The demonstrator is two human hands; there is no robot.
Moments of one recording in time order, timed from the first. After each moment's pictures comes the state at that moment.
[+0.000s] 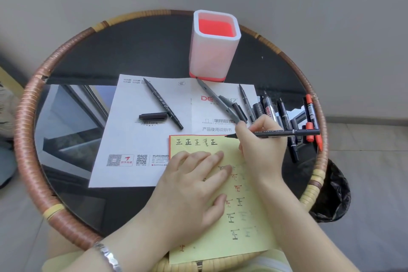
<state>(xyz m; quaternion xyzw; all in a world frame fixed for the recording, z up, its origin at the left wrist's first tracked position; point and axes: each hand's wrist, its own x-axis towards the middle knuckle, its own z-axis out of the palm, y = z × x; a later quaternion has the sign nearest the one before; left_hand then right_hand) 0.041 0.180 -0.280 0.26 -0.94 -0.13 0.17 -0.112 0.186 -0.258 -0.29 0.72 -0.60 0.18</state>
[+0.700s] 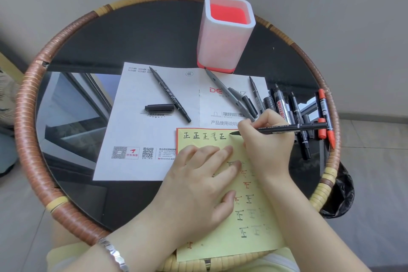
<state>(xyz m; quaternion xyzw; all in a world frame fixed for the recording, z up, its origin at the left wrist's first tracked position) 0.040 0.180 -0.282 0.26 -0.94 -0.14 0.18 -0.108 0.181 -0.267 -0.35 0.73 -0.57 0.13</state>
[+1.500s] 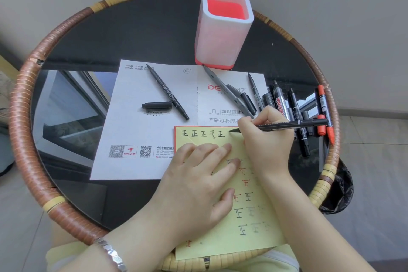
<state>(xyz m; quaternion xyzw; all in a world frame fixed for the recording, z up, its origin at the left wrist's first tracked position) 0.040 0.180 -0.280 0.26 -0.94 -0.14 0.18 -0.109 0.181 -0.268 -0.35 0.73 -0.58 0.13</state>
